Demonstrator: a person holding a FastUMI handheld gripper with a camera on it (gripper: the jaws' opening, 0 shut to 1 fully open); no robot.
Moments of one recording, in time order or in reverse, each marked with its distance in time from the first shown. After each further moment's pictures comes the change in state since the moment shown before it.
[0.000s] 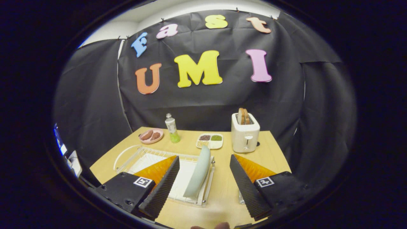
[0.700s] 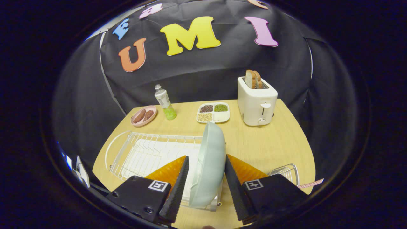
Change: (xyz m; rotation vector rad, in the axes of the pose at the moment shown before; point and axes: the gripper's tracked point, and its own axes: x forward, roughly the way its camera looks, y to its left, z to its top) arm 0.087 0.022 -0.037 0.084 0.261 -0.026
